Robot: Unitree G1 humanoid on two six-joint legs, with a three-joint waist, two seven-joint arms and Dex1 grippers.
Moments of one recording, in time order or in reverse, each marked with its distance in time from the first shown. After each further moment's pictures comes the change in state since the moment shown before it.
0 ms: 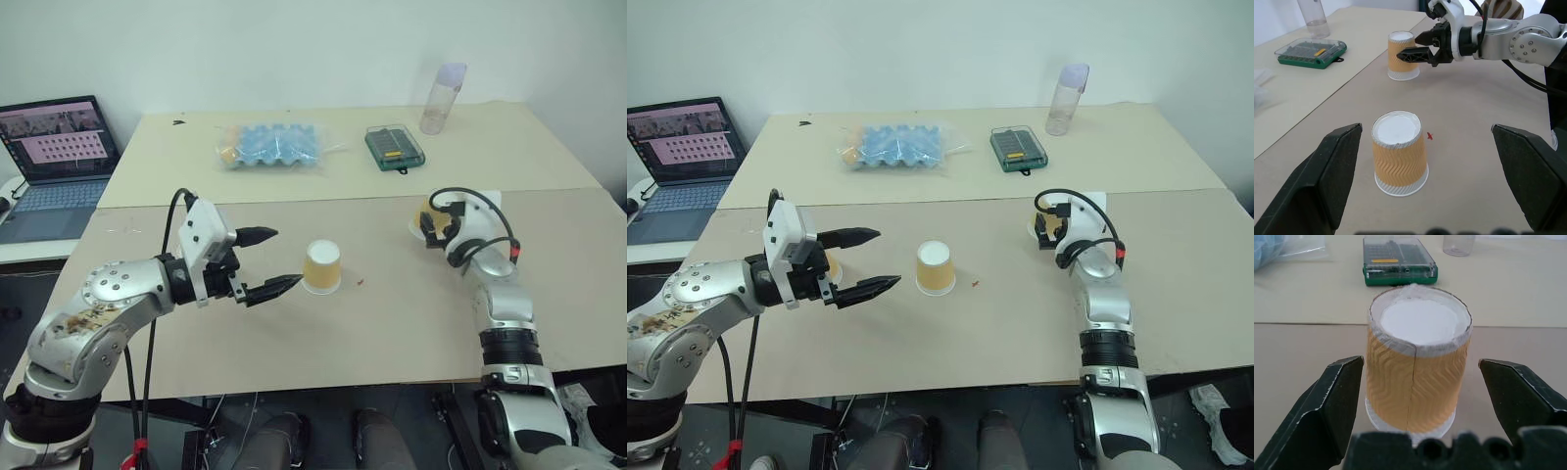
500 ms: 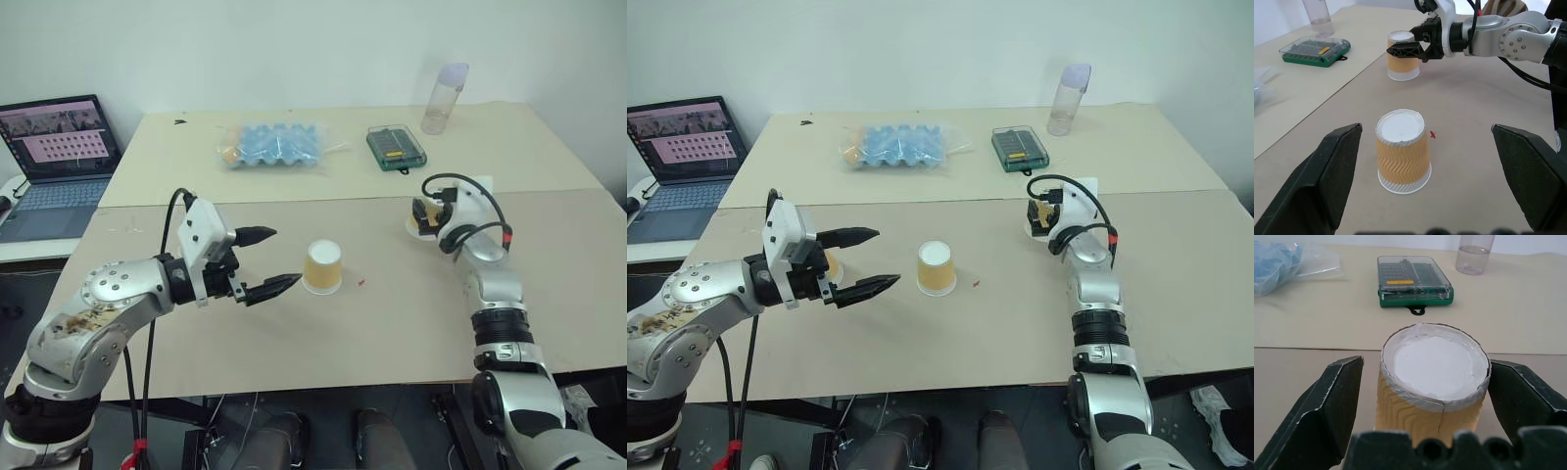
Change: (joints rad) left arm 0.001 0.001 0.005 -0.001 0.000 0.004 0.009; right arm -0.084 0.007 0.012 0.145 -0.007 -0.080 0.010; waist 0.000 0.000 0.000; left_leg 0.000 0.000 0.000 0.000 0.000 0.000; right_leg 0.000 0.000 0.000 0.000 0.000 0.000
